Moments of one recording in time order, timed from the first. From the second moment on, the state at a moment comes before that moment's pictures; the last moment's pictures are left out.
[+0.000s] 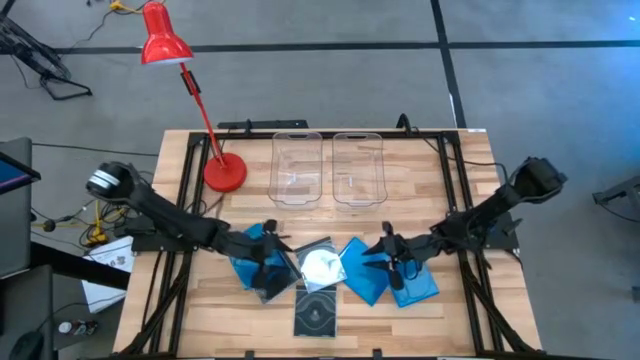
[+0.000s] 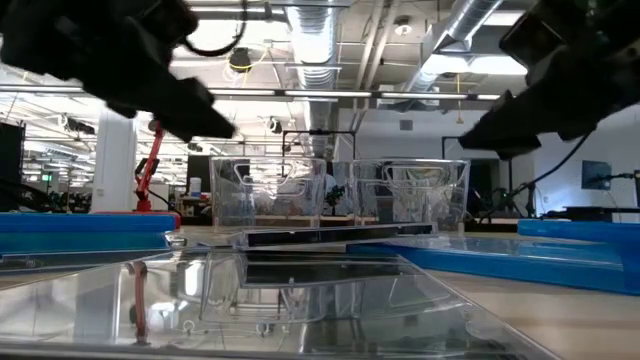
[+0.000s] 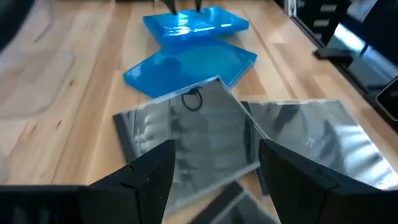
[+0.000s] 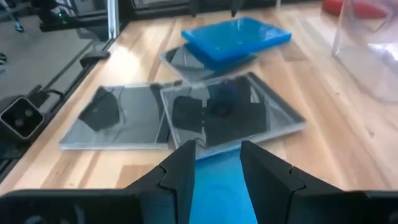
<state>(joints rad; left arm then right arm) -0.38 1.42 0.48 0.49 -0.21 -0.15 0.49 1.40 0.33 0.64 0.31 0.26</state>
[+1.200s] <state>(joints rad) -0.28 1.72 0.96 0.28 -0.14 0.12 1.06 1.12 0.54 -0.92 0.27 1.45</state>
